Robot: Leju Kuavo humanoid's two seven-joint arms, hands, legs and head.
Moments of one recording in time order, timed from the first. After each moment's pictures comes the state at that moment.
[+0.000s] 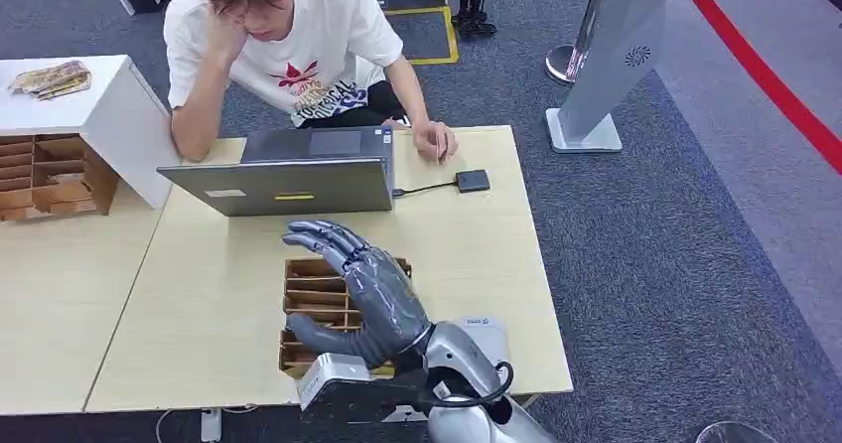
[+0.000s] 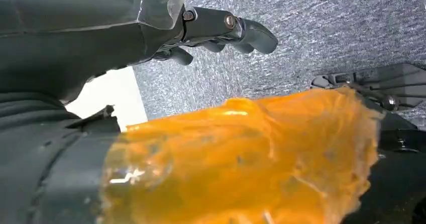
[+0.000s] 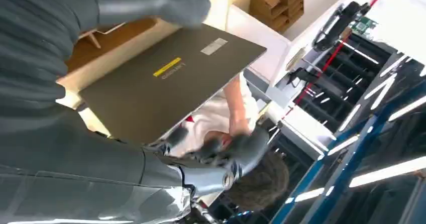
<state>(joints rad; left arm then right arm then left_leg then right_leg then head) -0.09 -0.17 0.80 -0.20 -0.96 0.09 0.06 -0.31 0.13 0.85 -1.47 0.58 -0.26 -0.22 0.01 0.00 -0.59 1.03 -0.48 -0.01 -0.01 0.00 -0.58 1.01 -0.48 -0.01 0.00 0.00</state>
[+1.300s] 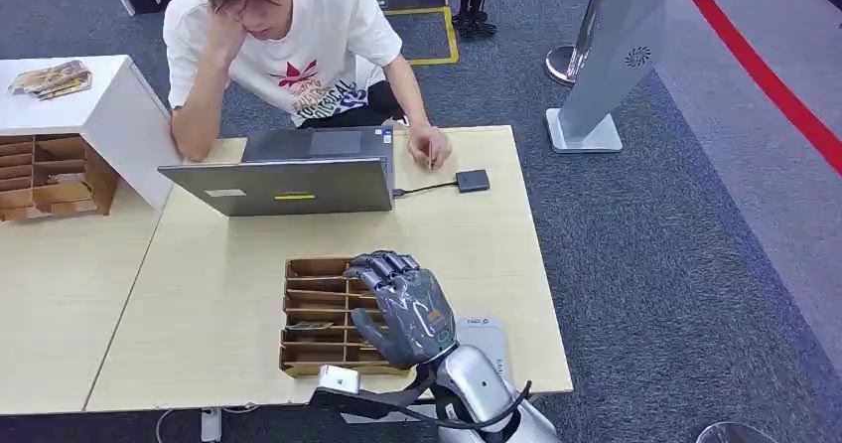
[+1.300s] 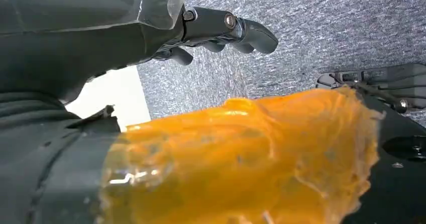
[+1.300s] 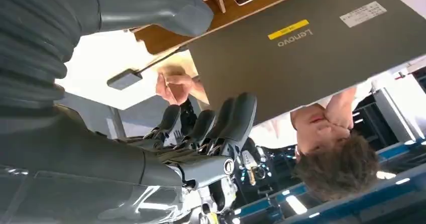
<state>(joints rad) -0.08 -0.17 0.82 -0.20 -0.94 0.09 0.06 -0.27 0.06 0.86 -1.29 1.05 -0.47 -0.03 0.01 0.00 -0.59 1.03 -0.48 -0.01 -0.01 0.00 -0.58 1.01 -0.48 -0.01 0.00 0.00</state>
